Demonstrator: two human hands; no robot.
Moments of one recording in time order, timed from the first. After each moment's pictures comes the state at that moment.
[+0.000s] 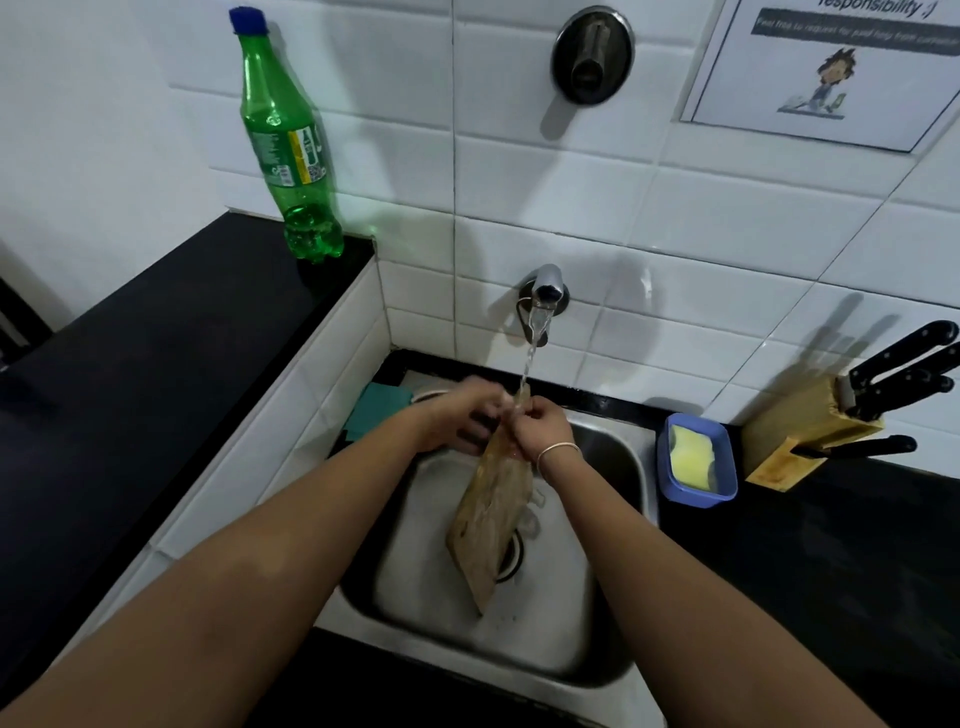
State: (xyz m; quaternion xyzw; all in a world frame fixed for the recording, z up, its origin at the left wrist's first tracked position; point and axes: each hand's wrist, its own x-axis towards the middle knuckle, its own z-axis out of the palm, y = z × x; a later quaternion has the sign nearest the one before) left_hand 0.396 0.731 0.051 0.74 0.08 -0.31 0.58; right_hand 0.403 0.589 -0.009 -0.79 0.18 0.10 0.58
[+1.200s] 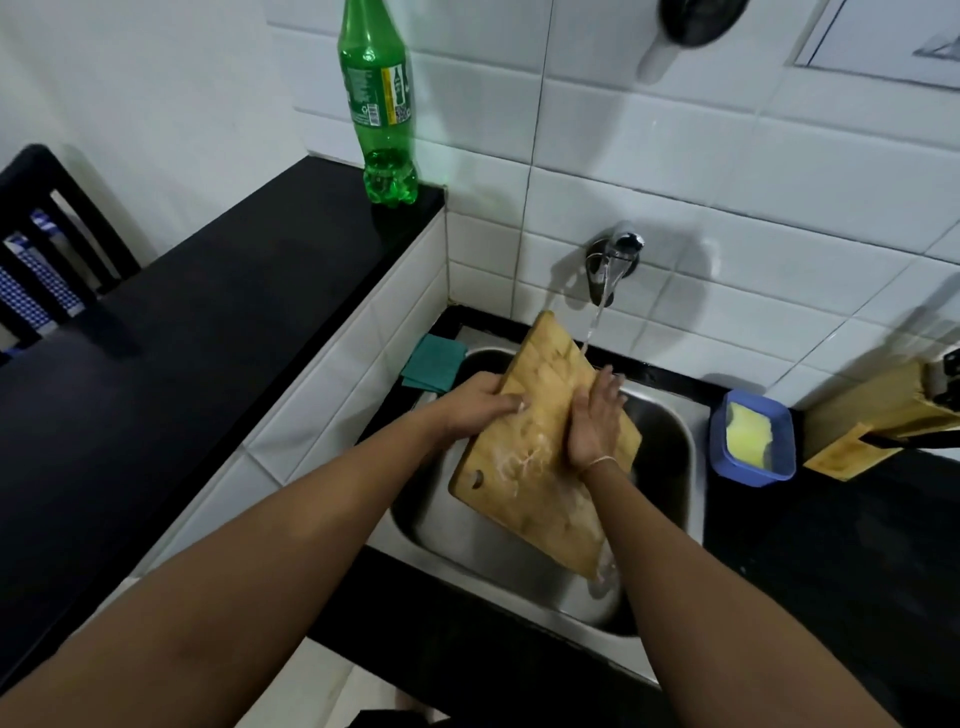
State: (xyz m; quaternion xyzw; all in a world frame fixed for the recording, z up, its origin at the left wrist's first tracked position) left_hand 0.318 0.771 0.048 0.76 0.02 -0.23 0.61; right_hand 0.358 0.583 -0.046 -0.90 0.08 0.03 0.43
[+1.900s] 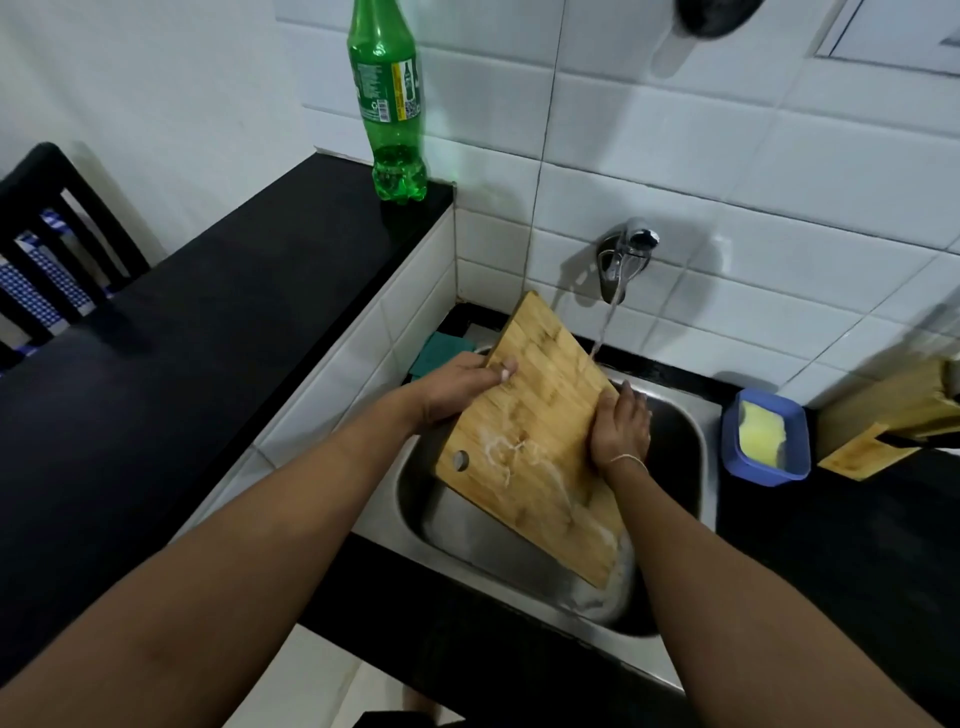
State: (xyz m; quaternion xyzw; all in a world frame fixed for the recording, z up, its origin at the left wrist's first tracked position) left_hand 0.317 0.802 0.063 0.72 0.04 -0.22 0.66; right_hand 0.358 0.567 -0.046 -0.89 0.18 0.08 0.40
